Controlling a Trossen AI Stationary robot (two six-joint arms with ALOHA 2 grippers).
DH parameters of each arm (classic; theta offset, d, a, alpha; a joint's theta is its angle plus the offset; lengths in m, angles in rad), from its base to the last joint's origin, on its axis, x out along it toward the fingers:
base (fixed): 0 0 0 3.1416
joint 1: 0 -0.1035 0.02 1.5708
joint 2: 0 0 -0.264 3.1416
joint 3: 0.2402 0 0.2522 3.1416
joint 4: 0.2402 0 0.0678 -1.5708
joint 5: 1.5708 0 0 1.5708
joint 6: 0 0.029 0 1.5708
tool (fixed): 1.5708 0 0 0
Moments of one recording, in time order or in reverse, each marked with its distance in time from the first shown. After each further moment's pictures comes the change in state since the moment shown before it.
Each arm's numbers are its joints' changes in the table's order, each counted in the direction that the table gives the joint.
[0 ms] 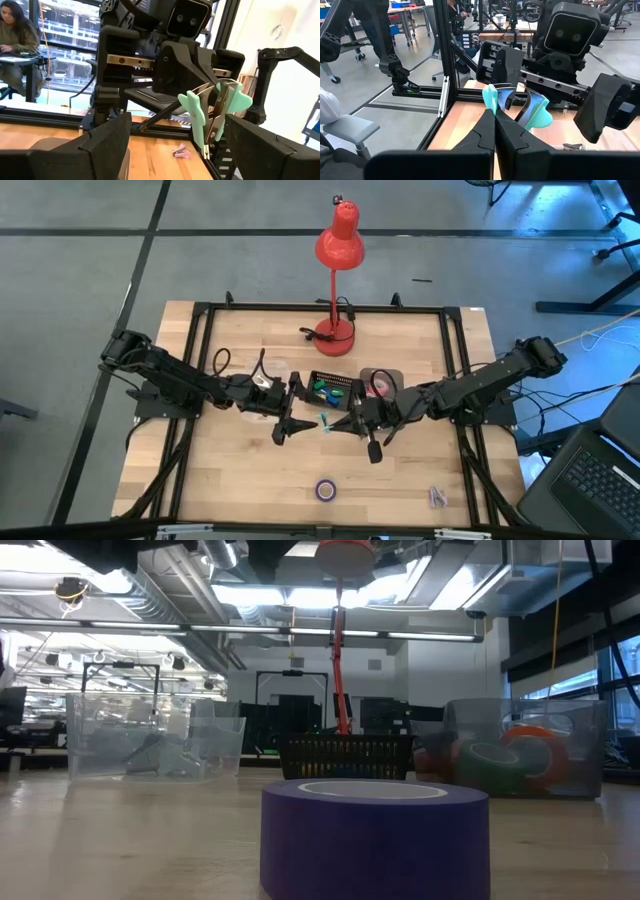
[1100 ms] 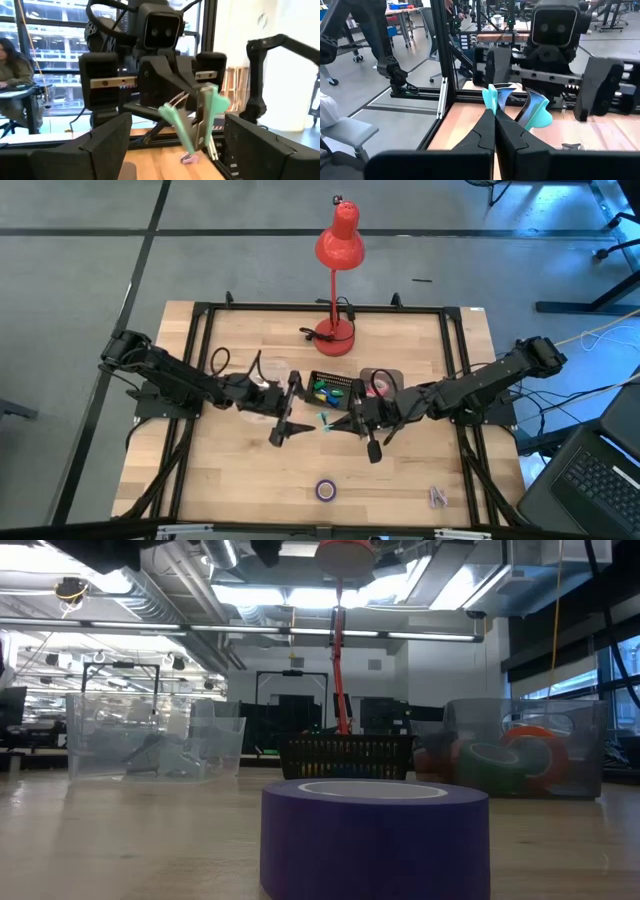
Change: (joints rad) left arm 0.003 0.000 0.000 -0.048 0.057 0.174; right arm -0.001 0.000 0.000 -0.005 0.011 0.007
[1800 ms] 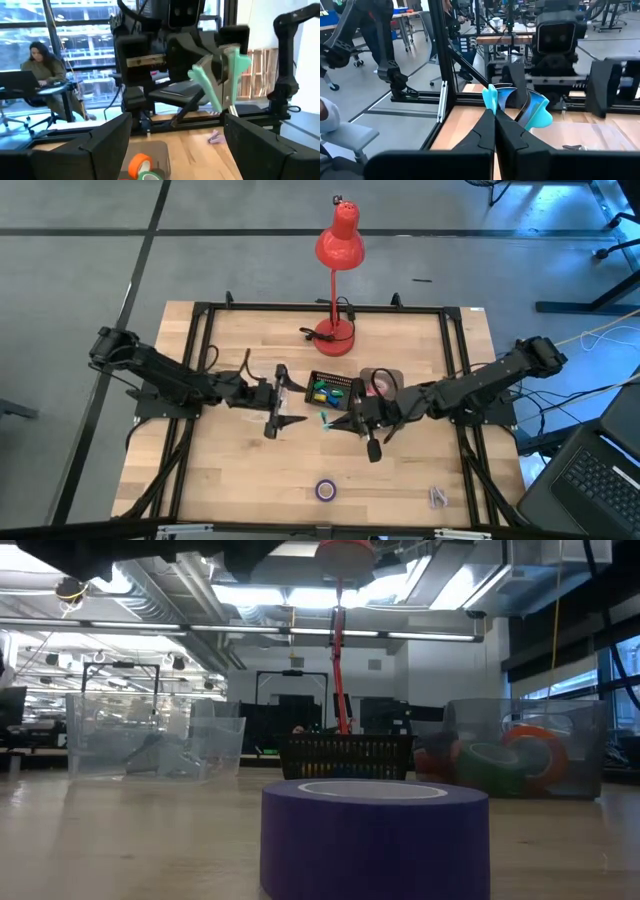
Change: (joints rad) left arm -0.016 -0.127 -0.123 0.065 -0.101 0.097; right arm -0.001 0.001 0.000 -0.012 0.001 0.015
